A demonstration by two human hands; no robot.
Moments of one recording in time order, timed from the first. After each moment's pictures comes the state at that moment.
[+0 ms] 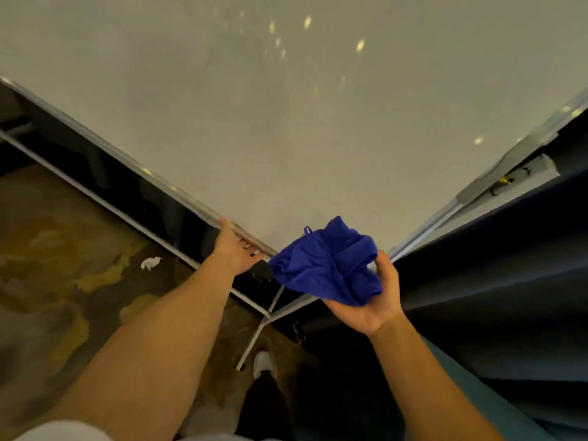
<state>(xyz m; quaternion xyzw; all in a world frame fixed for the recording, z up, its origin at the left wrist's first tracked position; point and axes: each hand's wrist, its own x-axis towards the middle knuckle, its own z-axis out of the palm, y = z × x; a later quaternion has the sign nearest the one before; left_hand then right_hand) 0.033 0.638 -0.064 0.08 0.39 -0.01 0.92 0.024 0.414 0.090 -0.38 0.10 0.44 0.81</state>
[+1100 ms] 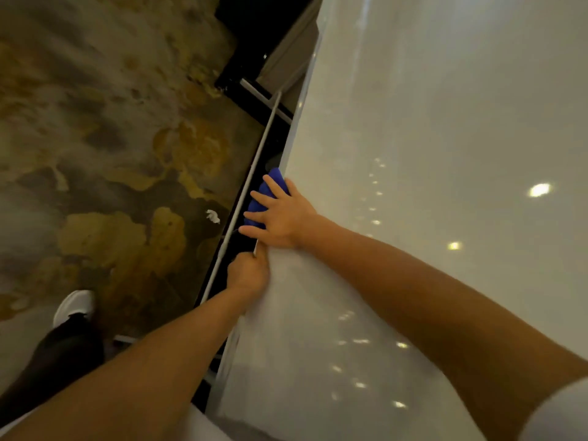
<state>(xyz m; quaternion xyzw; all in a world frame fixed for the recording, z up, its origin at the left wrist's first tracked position) 0.027 0.560 -0.071 0.22 0.69 0.28 0.64 0.062 0.671 0.009 0.30 0.85 0.04 0.43</state>
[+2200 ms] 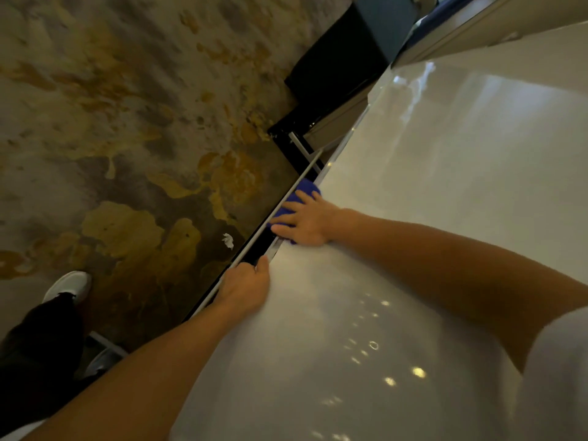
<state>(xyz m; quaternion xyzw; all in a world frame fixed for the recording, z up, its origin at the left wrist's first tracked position) 0.027 0.538 -0.066 0.23 0.72 0.34 0.56 0.057 0.724 0.011 0.14 0.82 0.13 0.54</state>
